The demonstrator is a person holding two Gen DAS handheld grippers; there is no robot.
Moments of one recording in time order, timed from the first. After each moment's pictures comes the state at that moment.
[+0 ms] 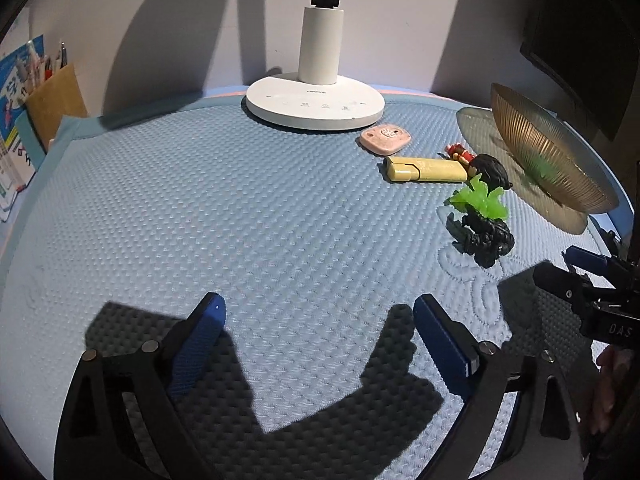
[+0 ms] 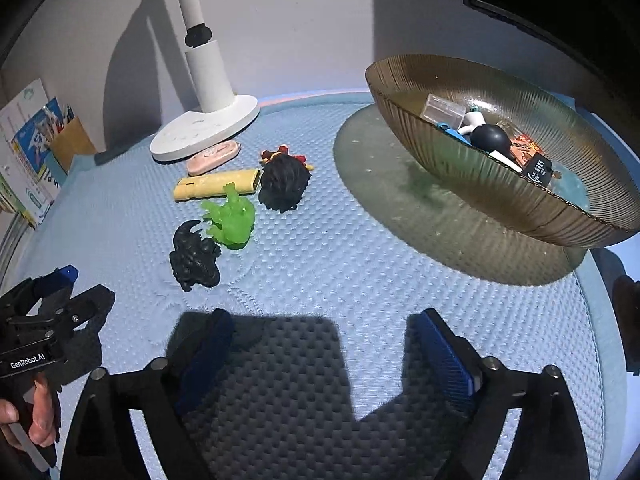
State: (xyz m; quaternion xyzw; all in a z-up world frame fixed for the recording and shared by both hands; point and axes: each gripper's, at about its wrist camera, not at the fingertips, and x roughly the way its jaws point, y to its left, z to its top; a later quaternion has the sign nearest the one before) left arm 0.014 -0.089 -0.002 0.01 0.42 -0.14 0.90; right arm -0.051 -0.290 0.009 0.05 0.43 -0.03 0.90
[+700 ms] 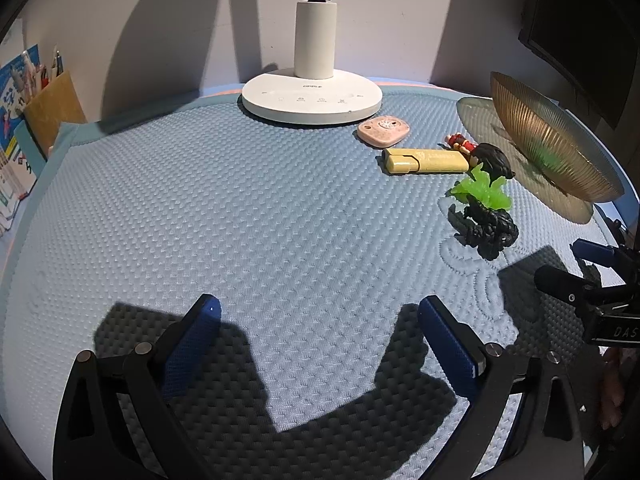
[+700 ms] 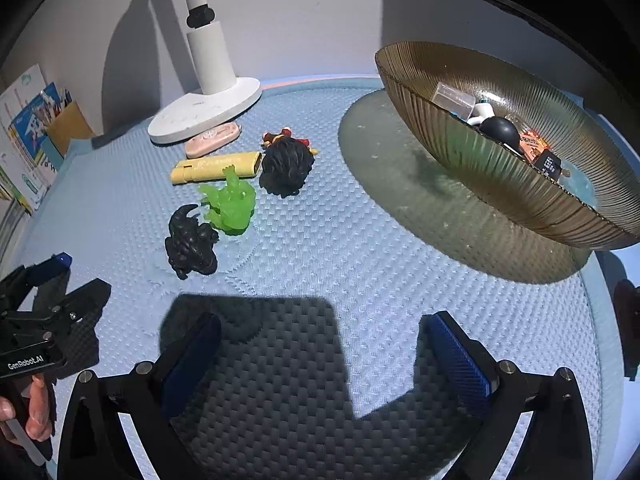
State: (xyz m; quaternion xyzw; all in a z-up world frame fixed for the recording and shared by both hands) left arm 0.015 -0.094 -0.004 0.03 0.42 -0.14 0.90; right arm -0.042 -0.285 0.005 0.04 0.45 -0.03 0.89
